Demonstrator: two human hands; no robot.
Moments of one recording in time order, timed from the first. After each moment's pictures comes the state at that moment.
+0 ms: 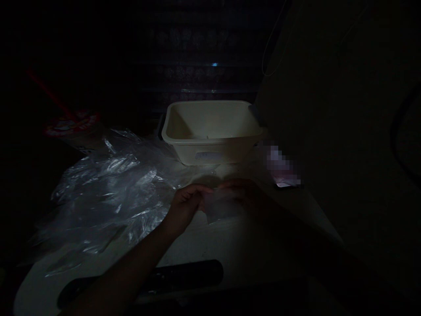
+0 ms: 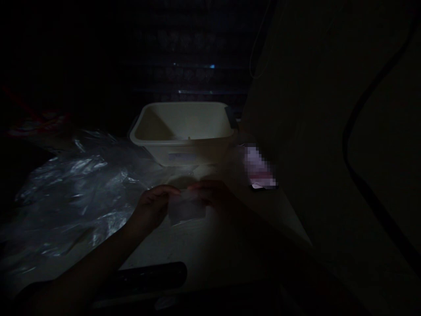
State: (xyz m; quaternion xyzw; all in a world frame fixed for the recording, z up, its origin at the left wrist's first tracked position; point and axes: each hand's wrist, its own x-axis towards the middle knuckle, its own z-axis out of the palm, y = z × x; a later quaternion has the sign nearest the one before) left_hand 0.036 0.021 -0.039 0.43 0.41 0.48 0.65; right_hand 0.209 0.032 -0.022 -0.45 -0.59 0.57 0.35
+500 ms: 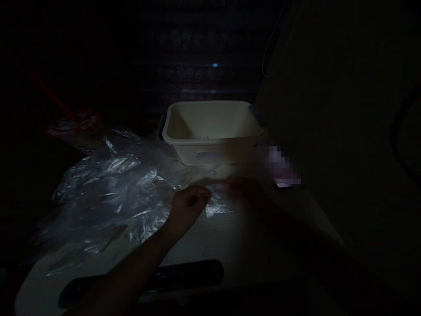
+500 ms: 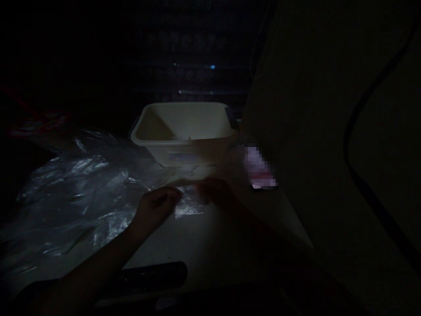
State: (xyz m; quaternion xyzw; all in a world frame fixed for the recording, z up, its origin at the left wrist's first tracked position) left_hand 0.036 0.021 -0.040 0.55 0.49 0.46 0.50; right_hand 0.210 0.037 -0.036 -0.51 -0.58 0.53 0.36
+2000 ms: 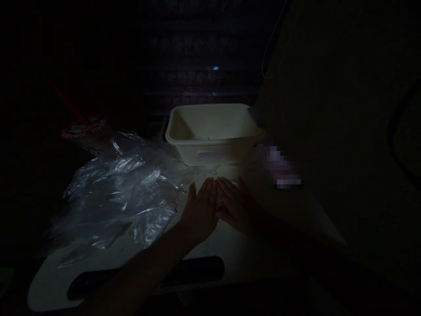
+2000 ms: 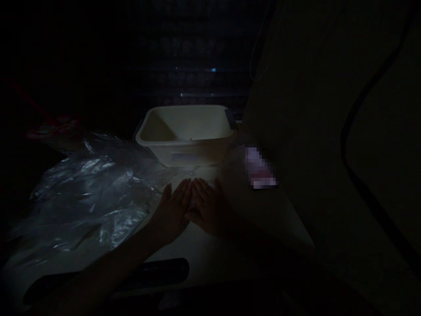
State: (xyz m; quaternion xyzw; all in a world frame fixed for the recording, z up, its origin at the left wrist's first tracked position) left_hand 0.049 0.008 -0.050 0.89 0.45 0.03 -0.04; right_hand 0.197 0.011 -0.051 -0.43 -0.90 0.00 0.10
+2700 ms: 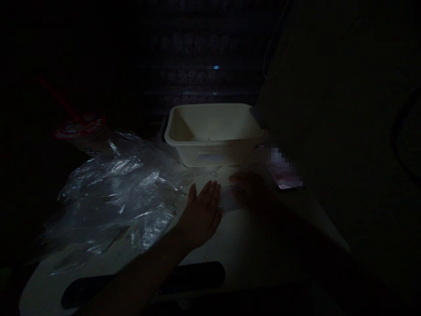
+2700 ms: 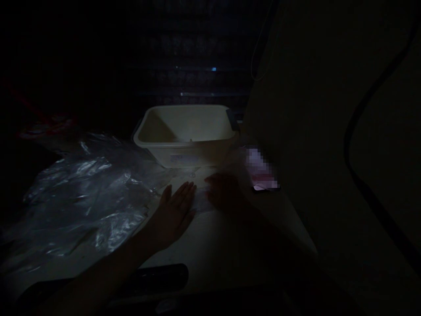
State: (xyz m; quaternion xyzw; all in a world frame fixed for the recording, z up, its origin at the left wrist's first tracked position) left_hand 0.047 0.009 -0.048 0.90 0.43 0.06 0.00; right_hand 0.227 0.040 -0.046 -0.49 -0.85 0.01 0.18
